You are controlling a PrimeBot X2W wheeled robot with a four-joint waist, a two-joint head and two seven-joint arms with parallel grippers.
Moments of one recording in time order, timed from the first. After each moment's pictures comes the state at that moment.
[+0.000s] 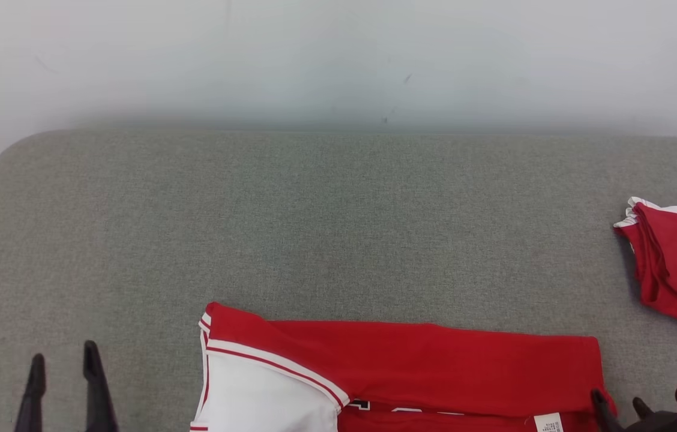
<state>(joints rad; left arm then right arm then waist) 0.16 0.27 -0.06 -0.17 -0.52 0.15 -0.26 0.12 -0.05 -0.27 0.01 0.25 0.13 0.48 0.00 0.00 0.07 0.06</state>
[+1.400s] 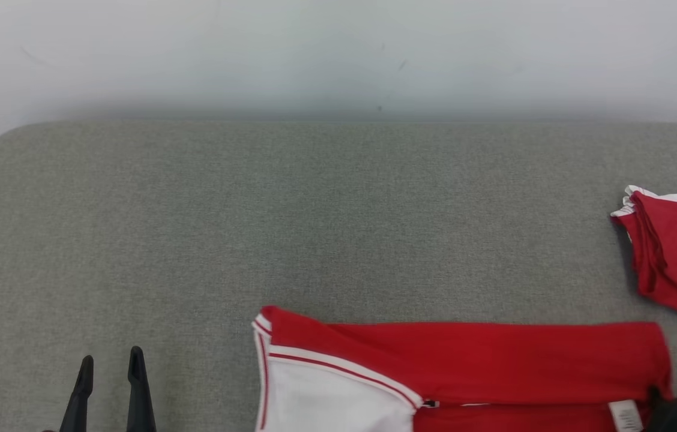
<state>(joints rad) 0.12 0.19 -0.08 -0.05 -0.47 0.03 -0.26 -0.05 -0.05 -0.43 0.28 0.17 0.13 0.44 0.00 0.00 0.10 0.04</state>
